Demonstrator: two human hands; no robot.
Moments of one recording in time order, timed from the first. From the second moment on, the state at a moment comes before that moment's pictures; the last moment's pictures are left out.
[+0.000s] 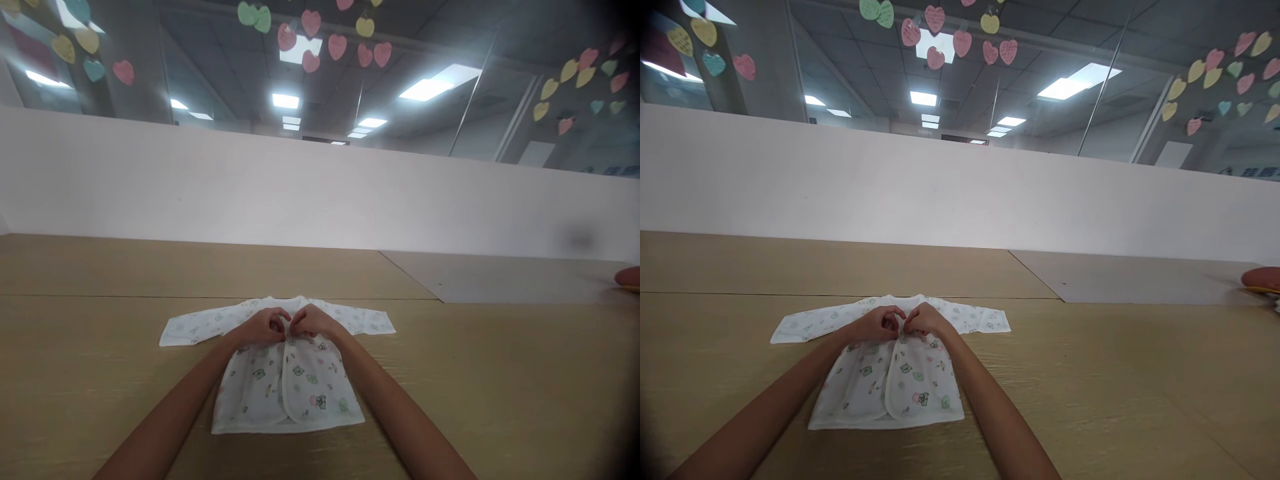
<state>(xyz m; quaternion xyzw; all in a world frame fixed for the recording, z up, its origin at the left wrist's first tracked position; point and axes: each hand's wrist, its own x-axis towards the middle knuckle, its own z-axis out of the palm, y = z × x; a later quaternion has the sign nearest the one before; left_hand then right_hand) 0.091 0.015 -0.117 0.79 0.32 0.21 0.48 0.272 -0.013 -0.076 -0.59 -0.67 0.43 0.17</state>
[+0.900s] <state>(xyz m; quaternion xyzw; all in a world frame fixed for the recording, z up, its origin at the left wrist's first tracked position) 0.088 -0.002 -0.065 0.81 0.32 -0.06 0.49 0.241 -0.045 -0.048 -0.52 -0.78 0.31 -0.15</state>
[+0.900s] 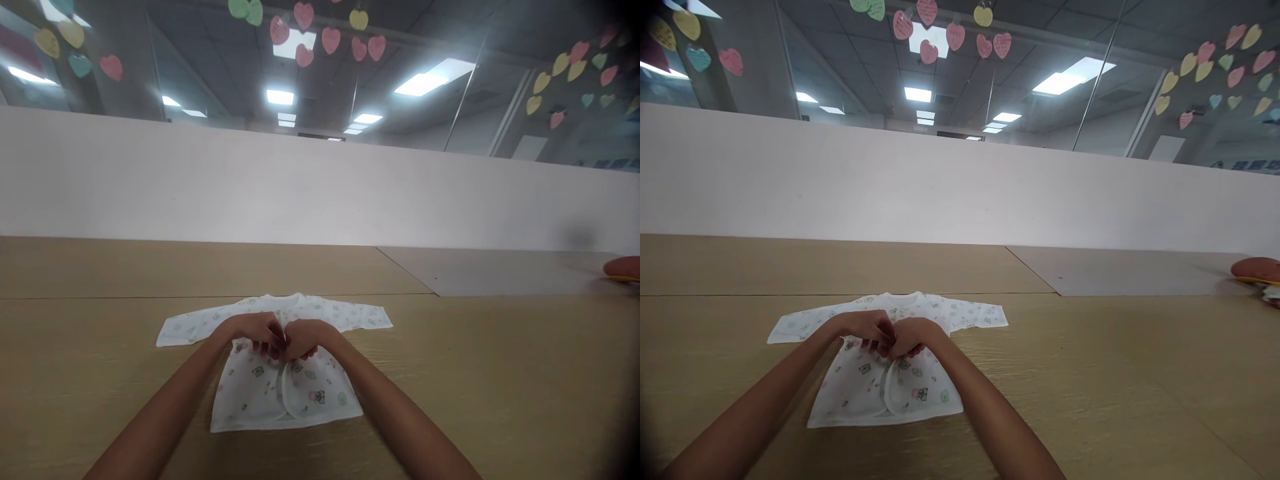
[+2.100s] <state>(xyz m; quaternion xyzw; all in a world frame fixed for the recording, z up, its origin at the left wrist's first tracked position) 0.094 -0.007 -0.073 0.72 0.32 -0.01 0.62 0.251 -0.041 -0.034 -0.50 -0.79 0.32 -0.14</state>
